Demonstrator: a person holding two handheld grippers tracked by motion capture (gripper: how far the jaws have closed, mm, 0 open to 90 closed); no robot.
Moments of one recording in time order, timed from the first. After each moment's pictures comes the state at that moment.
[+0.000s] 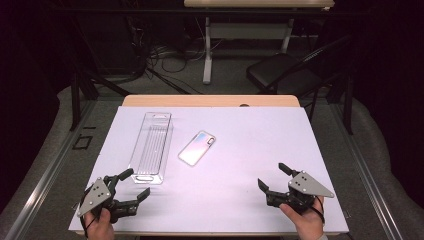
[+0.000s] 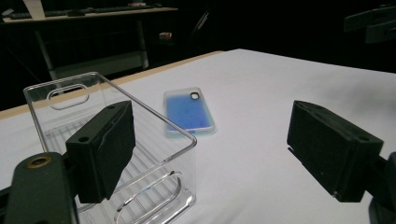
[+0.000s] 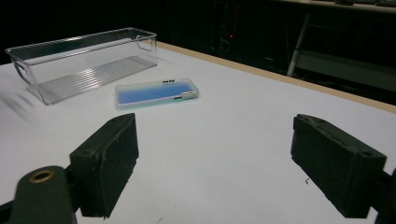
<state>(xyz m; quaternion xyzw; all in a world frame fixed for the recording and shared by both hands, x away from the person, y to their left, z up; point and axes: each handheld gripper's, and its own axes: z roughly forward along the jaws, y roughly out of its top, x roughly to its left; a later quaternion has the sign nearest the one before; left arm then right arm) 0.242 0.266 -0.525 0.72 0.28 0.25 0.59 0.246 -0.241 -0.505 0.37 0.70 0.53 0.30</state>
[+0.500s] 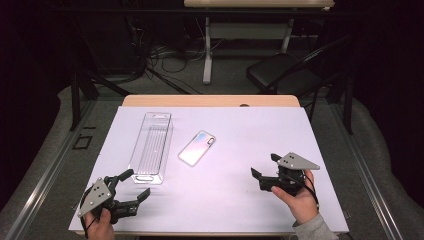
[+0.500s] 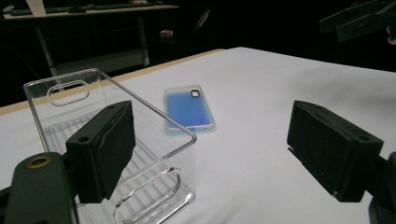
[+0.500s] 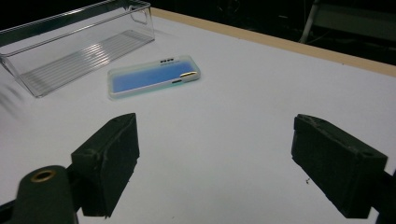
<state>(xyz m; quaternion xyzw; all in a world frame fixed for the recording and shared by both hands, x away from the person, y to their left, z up) 0.242 0.266 -0.526 0.72 0.29 0.25 0.58 0.290 -0.227 -0.492 0.40 0.74 0.48 0.24</state>
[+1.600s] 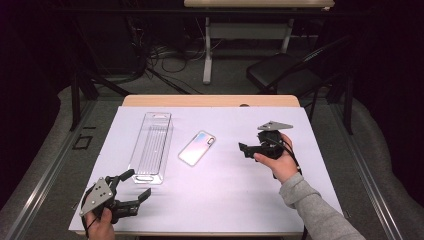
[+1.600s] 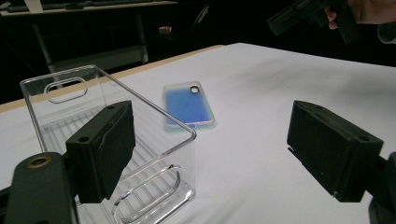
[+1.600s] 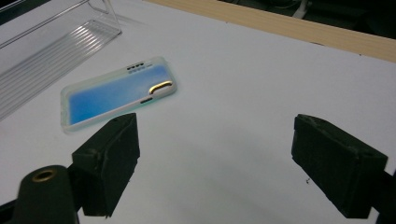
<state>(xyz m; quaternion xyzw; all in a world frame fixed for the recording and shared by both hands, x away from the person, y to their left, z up) 0.243 0.265 -0.527 0.73 0.29 0.24 0.58 0.386 -0.195 -0.481 0.46 0.76 0.42 0.20</state>
